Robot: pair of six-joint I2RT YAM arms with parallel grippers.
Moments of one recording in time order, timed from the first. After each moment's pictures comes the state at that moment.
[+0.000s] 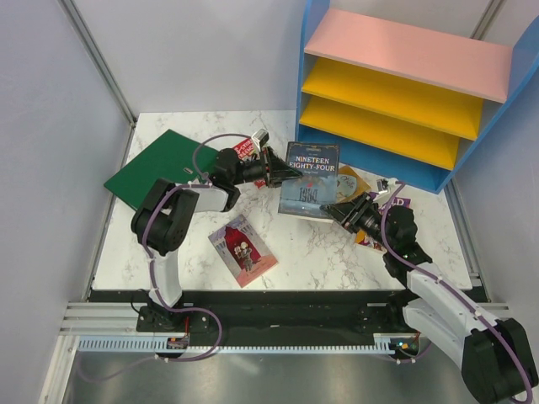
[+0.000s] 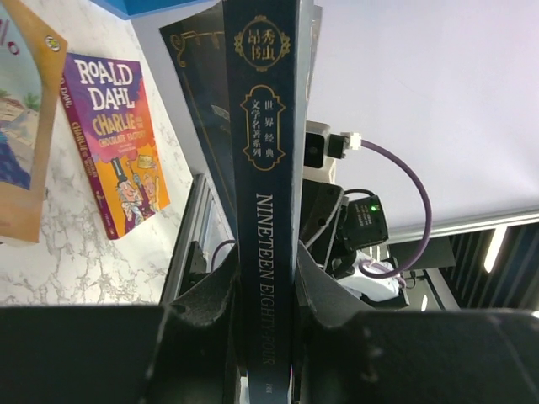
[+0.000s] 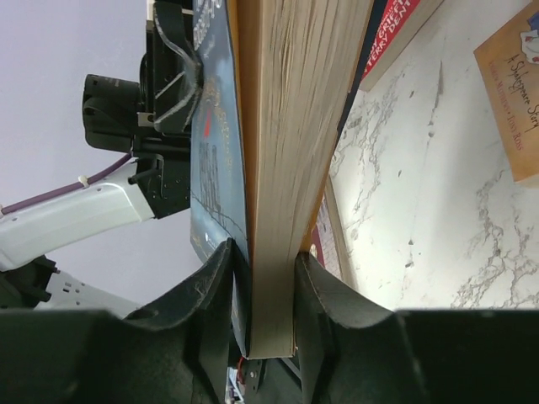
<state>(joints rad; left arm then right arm) -0.47 1.96 1.03 1.10 0.92 -1.48 0.34 0.84 0.30 0.43 -0.40 1.10</state>
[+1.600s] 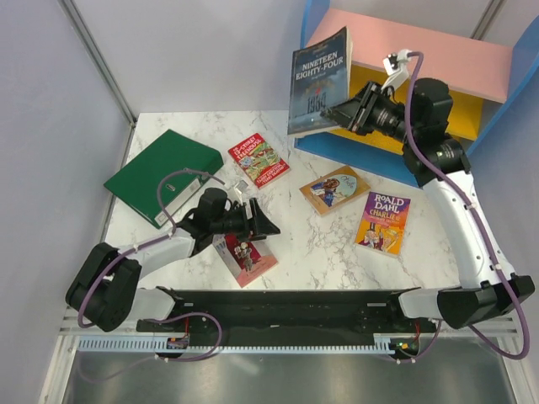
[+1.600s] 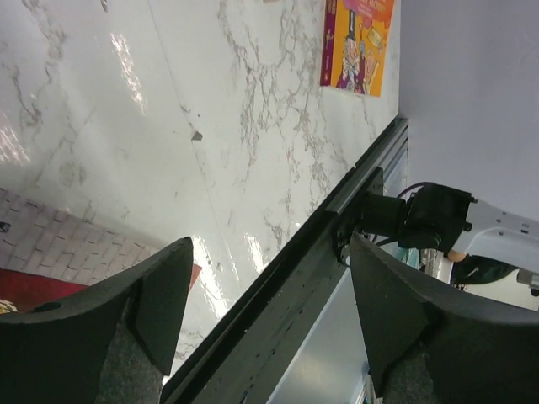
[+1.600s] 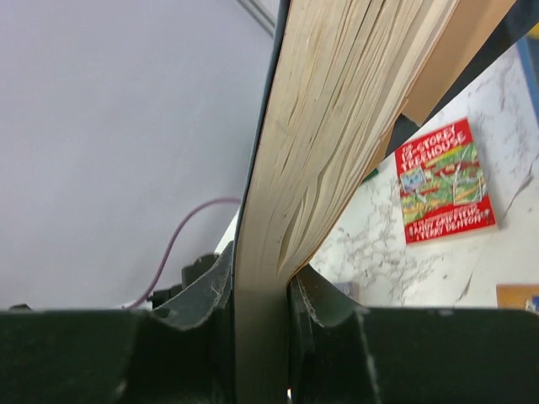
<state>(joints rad) -0.52 1.34 0.55 0.21 0.58 -0.84 0.26 1.31 1.56 -0.36 -0.56 0.68</state>
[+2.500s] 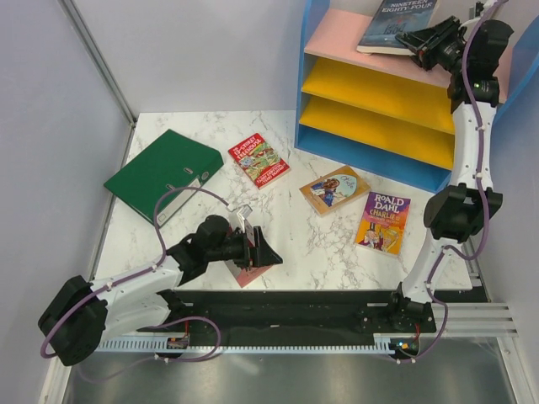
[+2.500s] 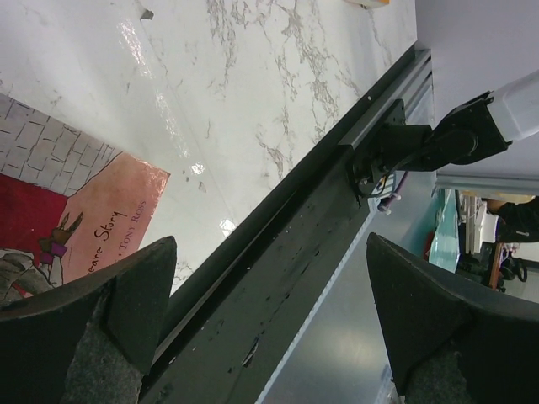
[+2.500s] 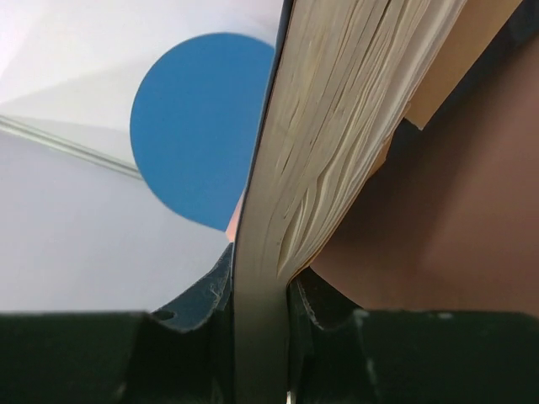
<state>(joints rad) -0.75 1.02 0.37 0.14 0.43 -0.83 -0.21 2.01 2.33 -0.27 -0.73 1.03</state>
